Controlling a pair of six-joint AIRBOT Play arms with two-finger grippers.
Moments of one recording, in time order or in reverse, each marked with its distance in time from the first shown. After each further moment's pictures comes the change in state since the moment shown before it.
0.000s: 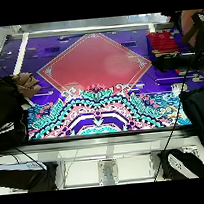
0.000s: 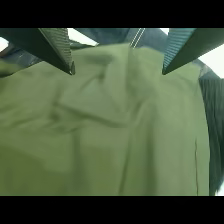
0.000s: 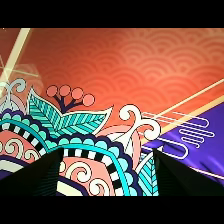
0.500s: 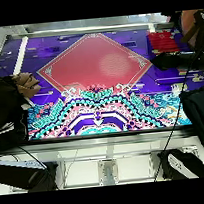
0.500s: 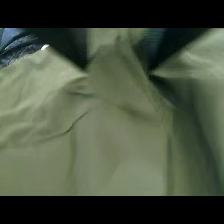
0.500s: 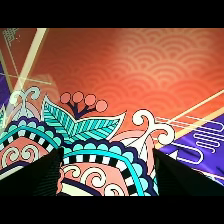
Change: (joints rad) left arm 0.022 -0.163 -0.103 -0.142 0.012 0.064; right arm 0.000 0.000 0.002 0.057 -0.008 0.020
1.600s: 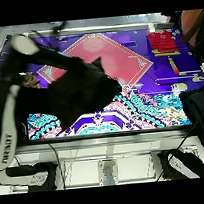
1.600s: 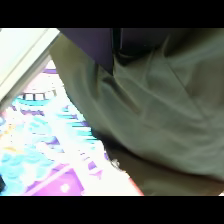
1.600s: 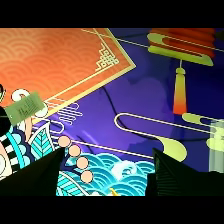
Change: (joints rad) left arm -1.259 0.249 -0.005 -0.559 0.325 0.123; right arm -0.002 -0.035 0.524 -0.541 0.388 0.000
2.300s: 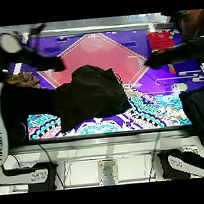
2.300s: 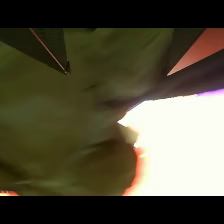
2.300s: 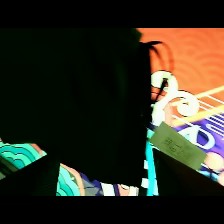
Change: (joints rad) left arm 0.340 0.067 0.022 0.304 -0.188 -0.068; right arm 0.186 -0.249 -0.267 0.438 -0.189 -0.026
